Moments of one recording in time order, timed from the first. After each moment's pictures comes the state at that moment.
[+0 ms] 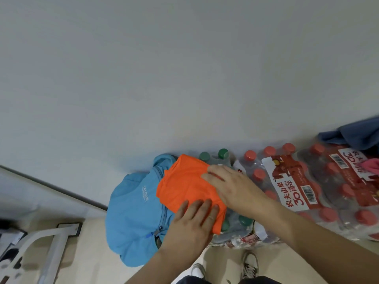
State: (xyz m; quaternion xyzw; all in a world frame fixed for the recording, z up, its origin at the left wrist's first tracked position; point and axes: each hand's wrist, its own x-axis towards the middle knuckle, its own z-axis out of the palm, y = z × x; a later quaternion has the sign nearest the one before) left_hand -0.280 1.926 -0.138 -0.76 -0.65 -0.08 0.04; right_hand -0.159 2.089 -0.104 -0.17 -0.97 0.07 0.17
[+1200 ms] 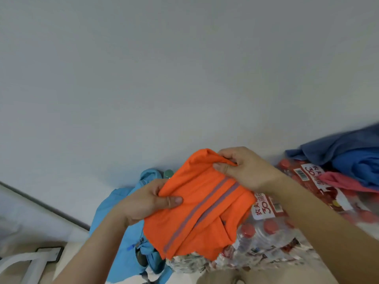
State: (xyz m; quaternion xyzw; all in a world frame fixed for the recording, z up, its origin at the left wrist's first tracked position) left_hand -0.316 1.965 -0.005 -0.43 -0.55 -0.38 -0.60; right_hand -0.104 2.117 0.032 -0.29 -0.84 0.44 0.13
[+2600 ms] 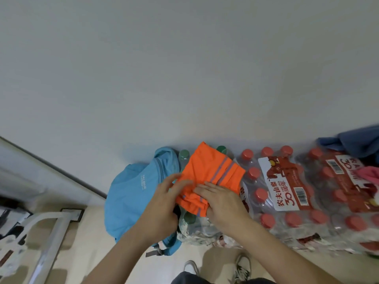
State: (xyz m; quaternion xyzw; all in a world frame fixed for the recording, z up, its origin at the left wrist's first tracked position) left_hand -0.302 1.920 -0.086 -0.58 -0.74 -0.28 -0.21; right_hand -0.147 2.039 -0.114 -0.22 -0.94 0.22 0.11
